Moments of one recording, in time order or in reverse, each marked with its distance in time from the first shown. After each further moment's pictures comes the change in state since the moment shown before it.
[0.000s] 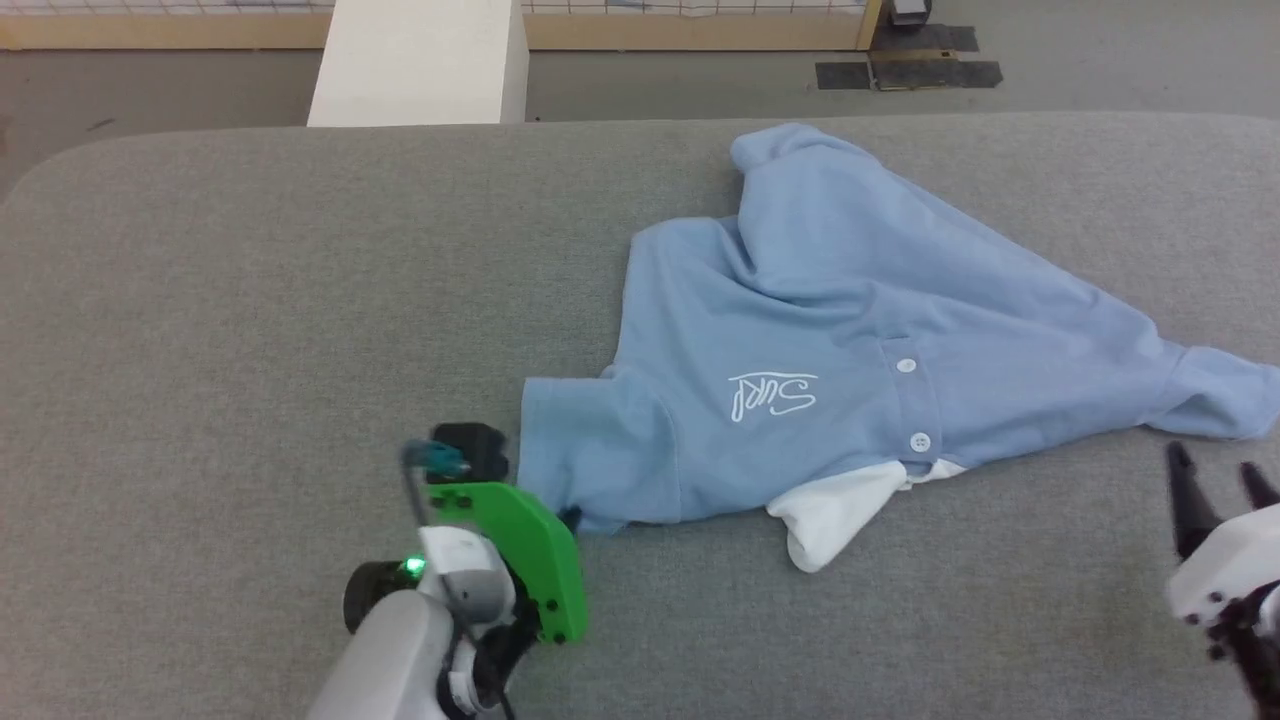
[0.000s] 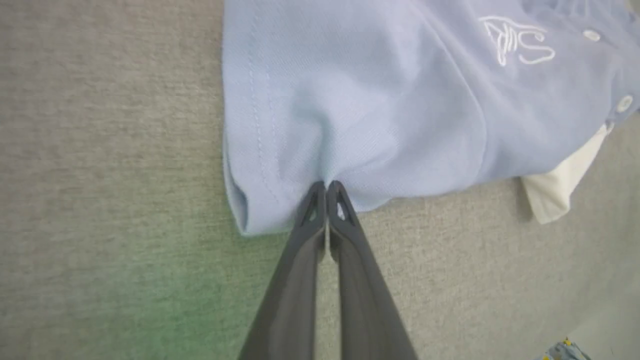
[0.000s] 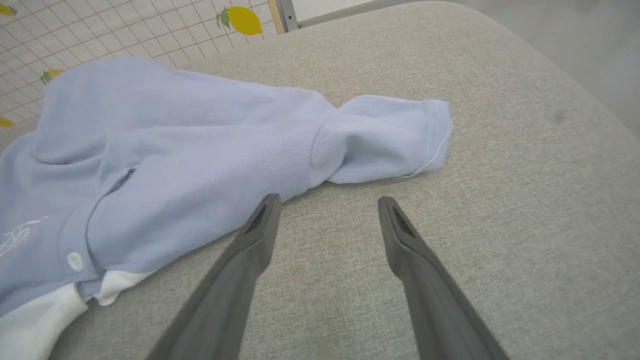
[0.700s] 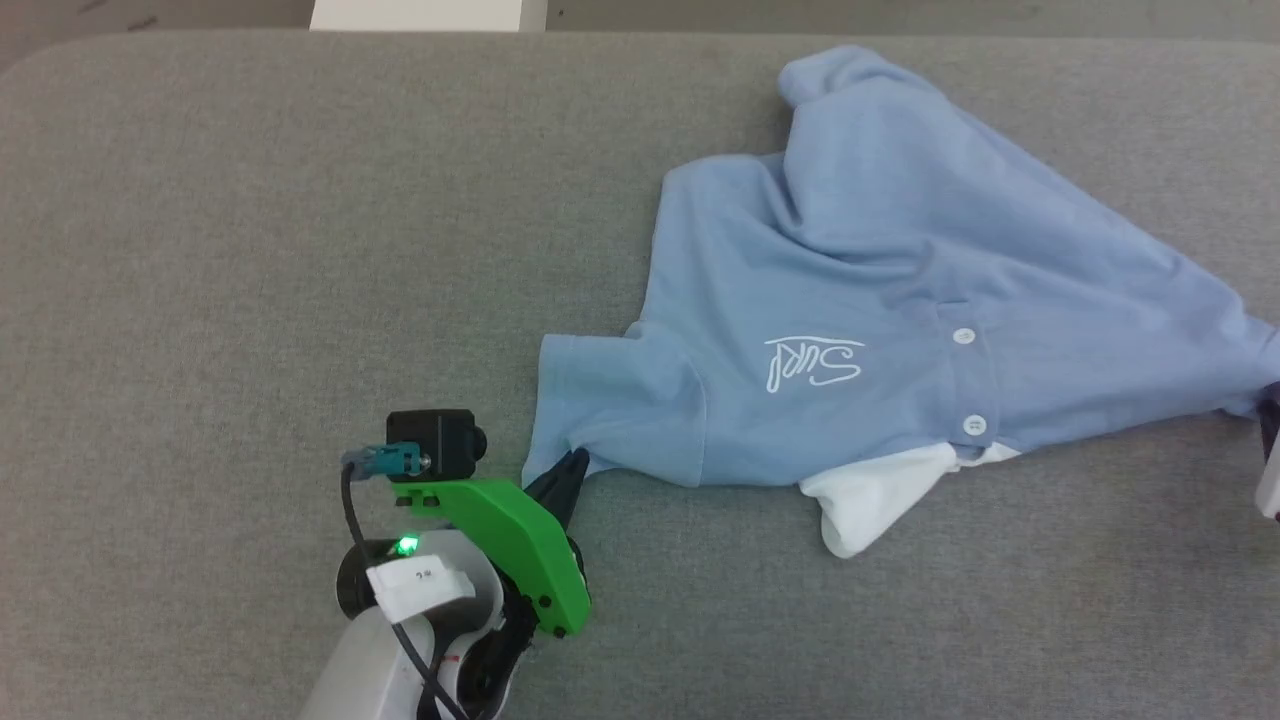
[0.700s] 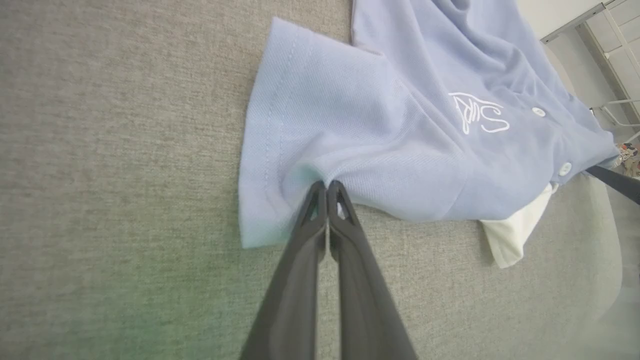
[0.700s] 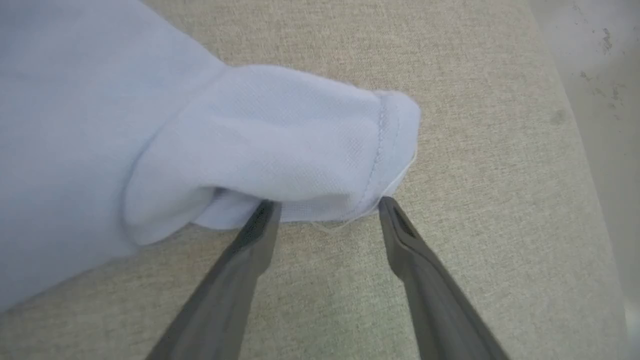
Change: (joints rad) left arm 0.086 -0.008 0.031 -0.268 -0.055 0.016 -0.097; right arm -0.310 -0.187 -0.062 0.328 -0.261 0.000 0.242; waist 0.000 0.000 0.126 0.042
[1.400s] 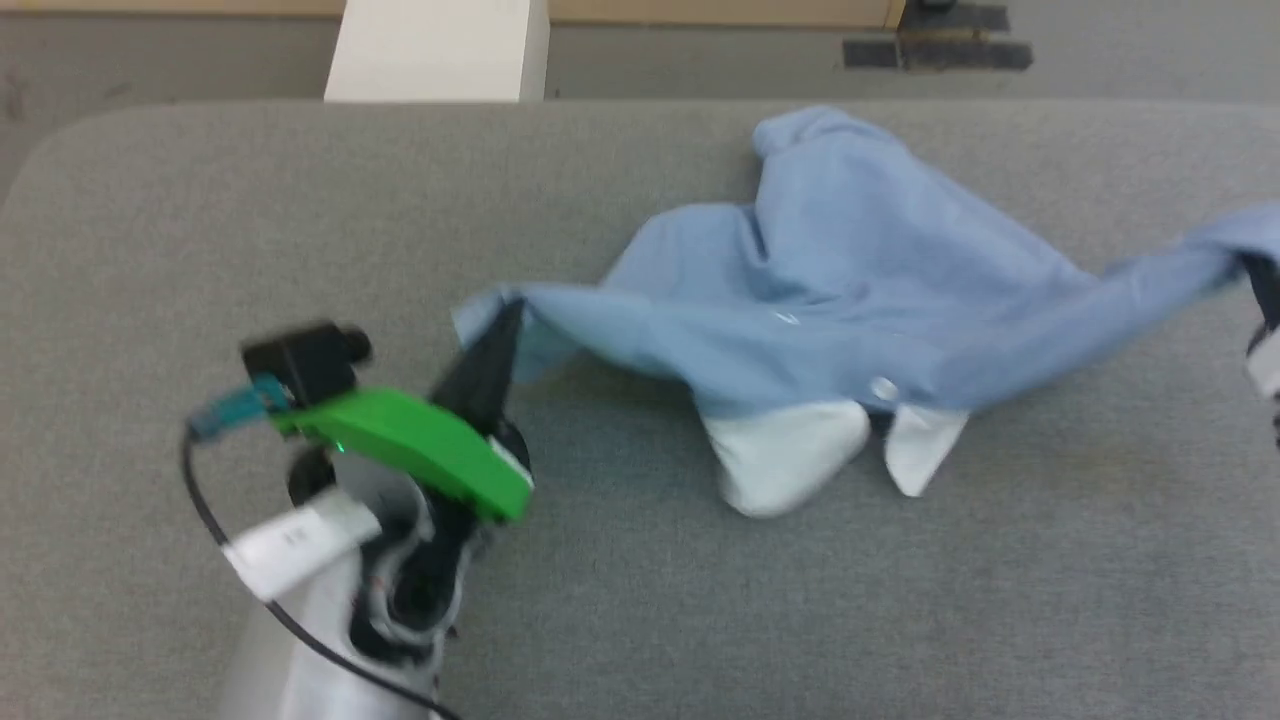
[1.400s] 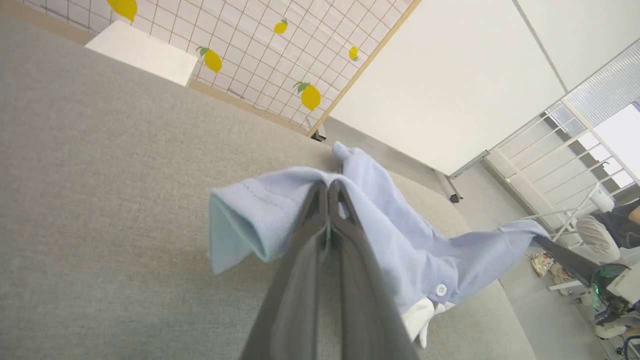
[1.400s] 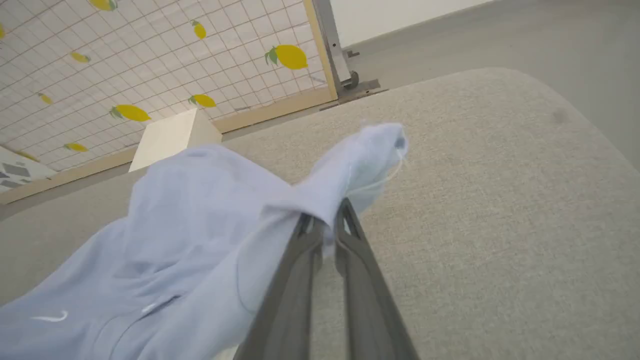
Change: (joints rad) left arm -0.092 -0.023 0.121 -0.048 -0.144 -0.063 -0.202; right arm -0.059 0.042 0.081 -0.240 0.396 0.000 0.067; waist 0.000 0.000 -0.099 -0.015
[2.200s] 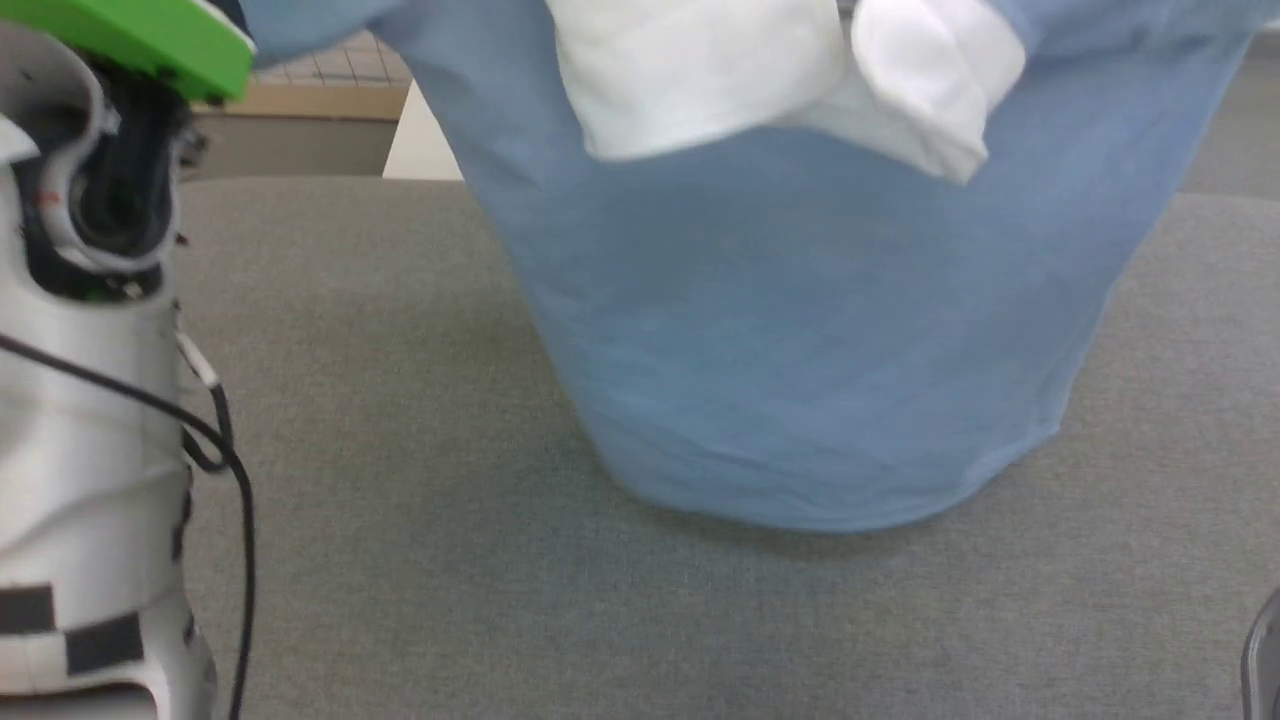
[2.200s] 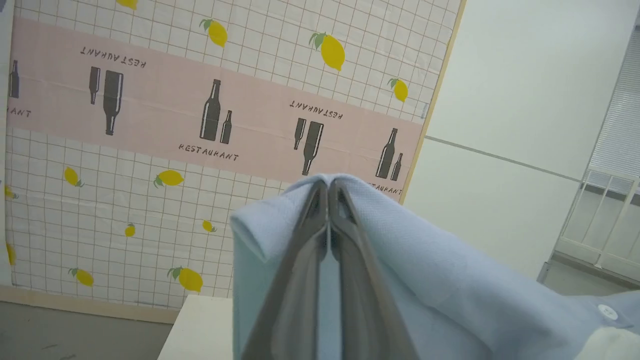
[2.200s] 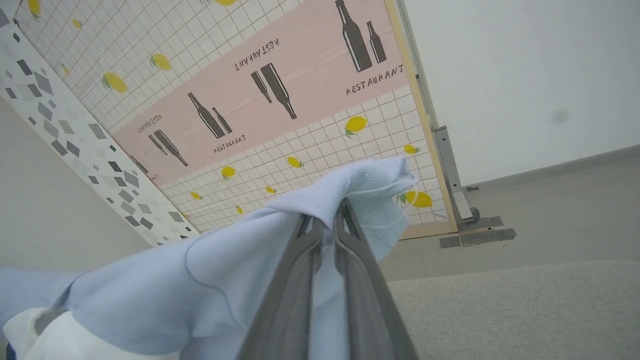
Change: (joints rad) left arm -0.622 0.214 0.141 0.107 0.071 0.025 0.088; right arm -0.421 0.047 -0.113 -0.168 0.166 0.000 0.332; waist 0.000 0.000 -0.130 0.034
